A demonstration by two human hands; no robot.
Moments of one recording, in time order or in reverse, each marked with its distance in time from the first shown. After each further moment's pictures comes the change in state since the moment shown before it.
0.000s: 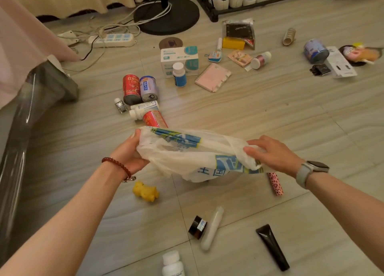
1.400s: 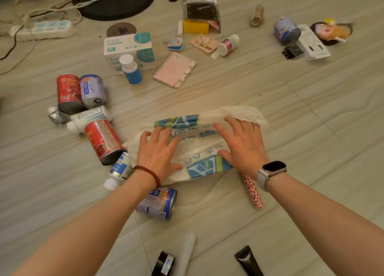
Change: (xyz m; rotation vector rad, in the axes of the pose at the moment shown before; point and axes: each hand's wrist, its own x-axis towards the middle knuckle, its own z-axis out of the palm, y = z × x) left_hand 0.113 -0.081 0.103 2.247 0.072 0.905; right_hand 0.056 0.048 0.021 -0.589 0.385 -0.058
